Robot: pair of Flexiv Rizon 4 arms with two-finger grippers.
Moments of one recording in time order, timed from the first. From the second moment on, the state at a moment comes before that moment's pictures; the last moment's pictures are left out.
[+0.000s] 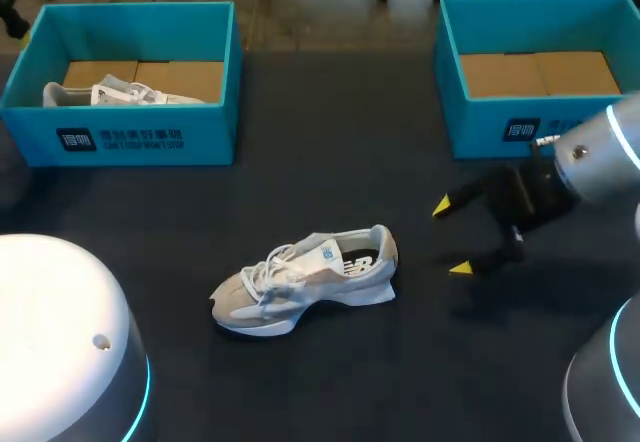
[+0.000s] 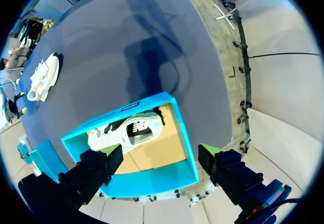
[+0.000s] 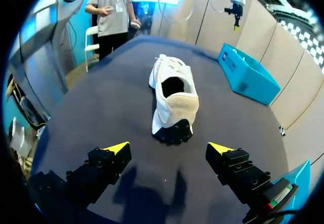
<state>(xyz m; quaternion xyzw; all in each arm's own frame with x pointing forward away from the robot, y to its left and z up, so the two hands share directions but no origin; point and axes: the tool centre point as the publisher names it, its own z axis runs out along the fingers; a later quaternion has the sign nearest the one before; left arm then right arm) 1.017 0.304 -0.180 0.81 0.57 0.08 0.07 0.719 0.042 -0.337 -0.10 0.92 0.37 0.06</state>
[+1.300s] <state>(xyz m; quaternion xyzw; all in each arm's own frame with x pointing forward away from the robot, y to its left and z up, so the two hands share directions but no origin) 1.017 0.304 -0.180 0.81 0.57 0.08 0.07 0.726 0.038 -0.387 -0.06 0.88 0.48 0.04</state>
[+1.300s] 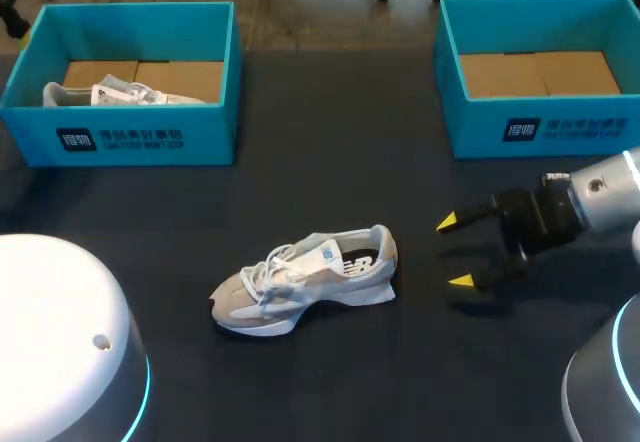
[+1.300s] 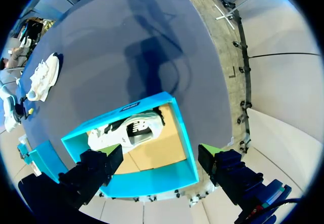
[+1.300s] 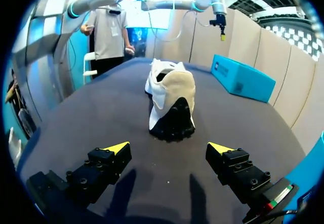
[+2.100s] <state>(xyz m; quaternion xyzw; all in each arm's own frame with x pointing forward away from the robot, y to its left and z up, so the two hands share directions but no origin) 1.017 0.304 -0.180 0.81 0.57 0.08 0.07 0.737 0.083 -0.384 -0.02 0.88 0.48 0.06</state>
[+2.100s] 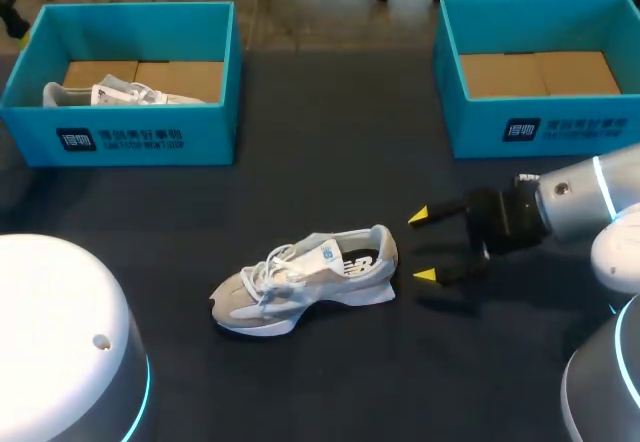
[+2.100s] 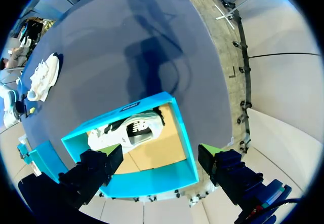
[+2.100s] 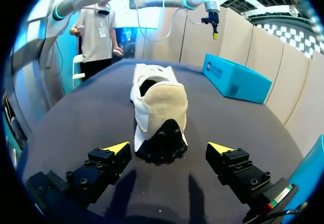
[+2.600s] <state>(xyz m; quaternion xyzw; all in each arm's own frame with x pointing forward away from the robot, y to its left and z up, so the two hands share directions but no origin) 1.017 0.305 -0.180 0.81 0.57 0.08 0.07 0.741 0.110 -0.392 -0.05 0.88 0.48 0.03</state>
